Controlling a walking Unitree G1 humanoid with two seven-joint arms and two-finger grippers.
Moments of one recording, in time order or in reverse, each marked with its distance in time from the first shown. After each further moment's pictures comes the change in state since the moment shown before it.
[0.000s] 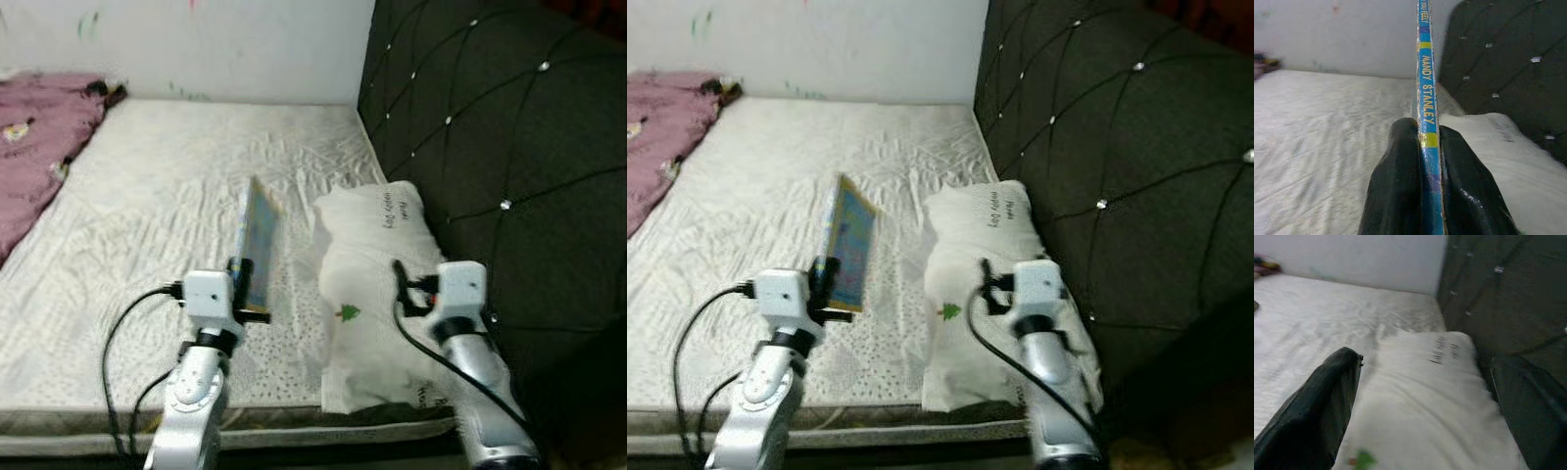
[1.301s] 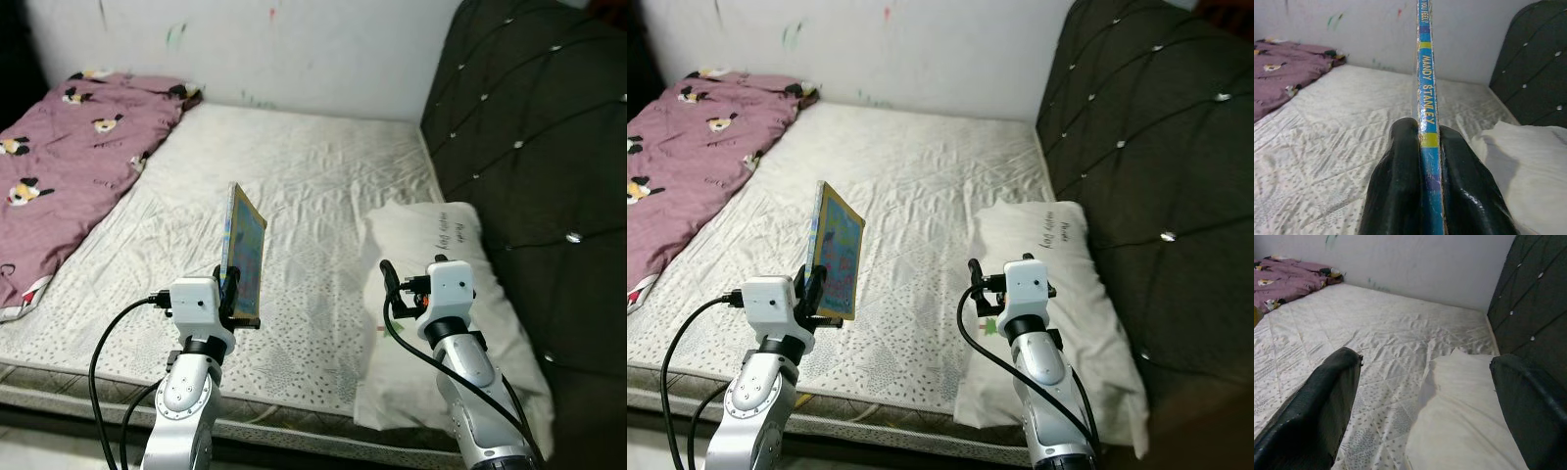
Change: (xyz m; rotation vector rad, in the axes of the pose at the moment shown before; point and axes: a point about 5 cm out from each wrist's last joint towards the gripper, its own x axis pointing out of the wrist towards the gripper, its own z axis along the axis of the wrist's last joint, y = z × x) left arm -0.003 0.004 -0.004 -0.030 0.019 0.016; right arm 0.000 0.000 0.001 -0.014 -0.006 0.014
